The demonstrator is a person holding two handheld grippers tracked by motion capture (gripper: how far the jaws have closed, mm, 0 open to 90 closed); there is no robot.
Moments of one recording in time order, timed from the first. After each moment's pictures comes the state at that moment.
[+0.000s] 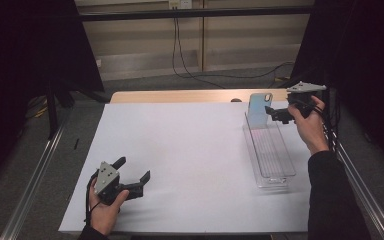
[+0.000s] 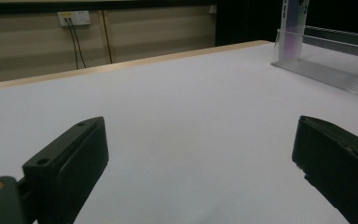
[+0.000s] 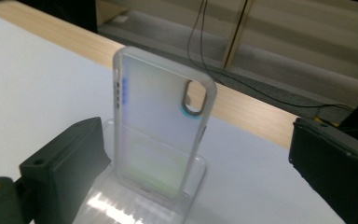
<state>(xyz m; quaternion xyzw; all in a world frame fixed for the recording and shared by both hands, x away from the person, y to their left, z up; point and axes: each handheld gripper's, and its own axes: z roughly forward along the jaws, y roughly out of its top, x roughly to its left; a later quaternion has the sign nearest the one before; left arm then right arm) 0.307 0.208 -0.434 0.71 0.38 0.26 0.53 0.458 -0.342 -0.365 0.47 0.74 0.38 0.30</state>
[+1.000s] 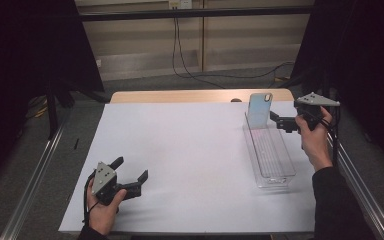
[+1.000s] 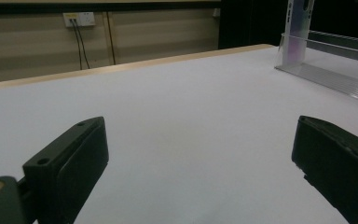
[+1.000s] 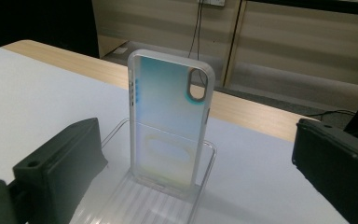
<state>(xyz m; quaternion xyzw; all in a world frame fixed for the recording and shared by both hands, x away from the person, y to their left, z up) 0.307 0.213 -0.433 0.71 0.38 0.26 0.54 0.421 -0.348 -0.375 0.49 0.69 0.44 0.32</state>
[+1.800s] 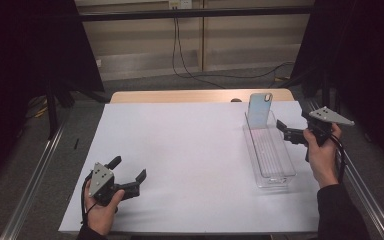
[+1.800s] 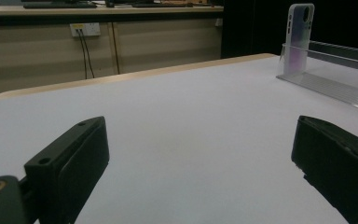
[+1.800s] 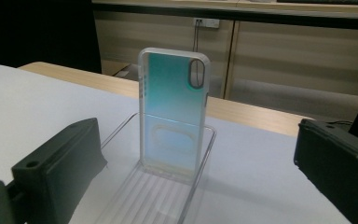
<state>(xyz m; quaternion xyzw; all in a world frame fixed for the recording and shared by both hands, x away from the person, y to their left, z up) 0.304 0.216 -0.430 0.69 0.38 0.27 0.55 0.380 -0.358 -0.387 0.49 0.65 0.48 0.34</state>
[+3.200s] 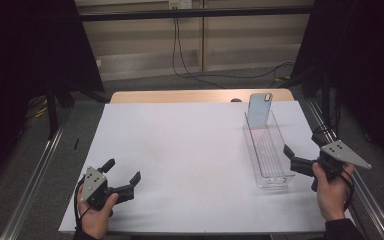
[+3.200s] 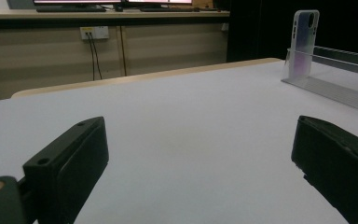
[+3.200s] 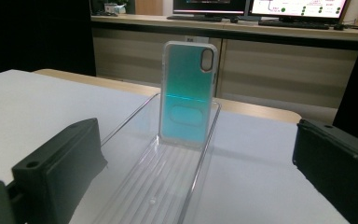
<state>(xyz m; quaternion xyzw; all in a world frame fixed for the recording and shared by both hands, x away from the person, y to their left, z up) 0.293 0.229 -0.427 0.68 0.39 0.28 0.55 0.291 -0.347 -0.400 0.48 0.62 0.49 0.38</state>
